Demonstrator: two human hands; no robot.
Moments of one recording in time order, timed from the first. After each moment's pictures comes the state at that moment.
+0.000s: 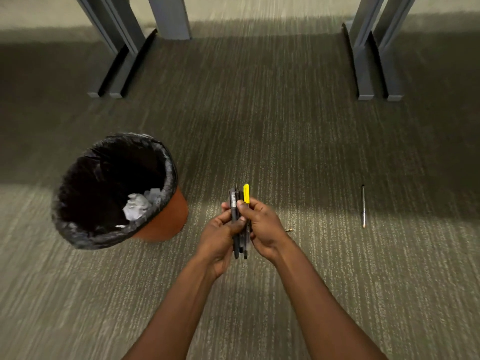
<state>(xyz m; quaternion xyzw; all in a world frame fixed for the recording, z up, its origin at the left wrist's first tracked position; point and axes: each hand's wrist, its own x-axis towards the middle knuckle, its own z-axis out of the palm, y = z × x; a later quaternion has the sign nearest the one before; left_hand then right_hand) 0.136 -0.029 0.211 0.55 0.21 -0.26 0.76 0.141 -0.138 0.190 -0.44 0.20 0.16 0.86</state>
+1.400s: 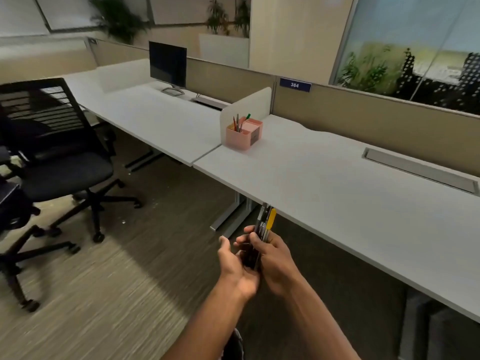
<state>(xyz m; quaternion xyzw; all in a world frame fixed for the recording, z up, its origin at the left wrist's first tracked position) 0.418 0.107 0.945 0.18 0.36 -0.04 0.91 0.439 0.025 0.971 -0.54 0.04 0.25 0.80</state>
